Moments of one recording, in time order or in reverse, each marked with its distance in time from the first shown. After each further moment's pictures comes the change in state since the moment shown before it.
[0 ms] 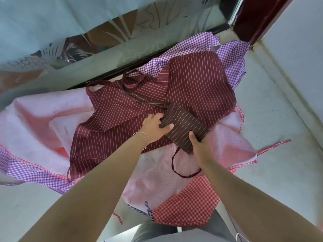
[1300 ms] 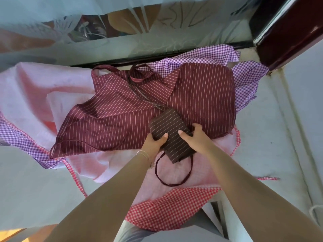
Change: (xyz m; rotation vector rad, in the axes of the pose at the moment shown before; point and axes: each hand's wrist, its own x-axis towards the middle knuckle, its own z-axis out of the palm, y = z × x) left_hand -0.004 0.005 0.082 -1.282 0.223 -0.421; right_hand 0.077 -0.063 -0.027 -0.812 -0.400 0.038
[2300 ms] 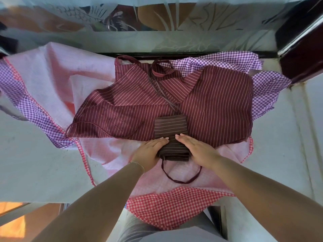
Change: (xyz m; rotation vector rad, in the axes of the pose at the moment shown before) left_hand -0.017 -0.045 -0.073 1.316 0.002 0.808; right_hand -0.008 0.020 0.024 -0.742 -0.246 -0.758
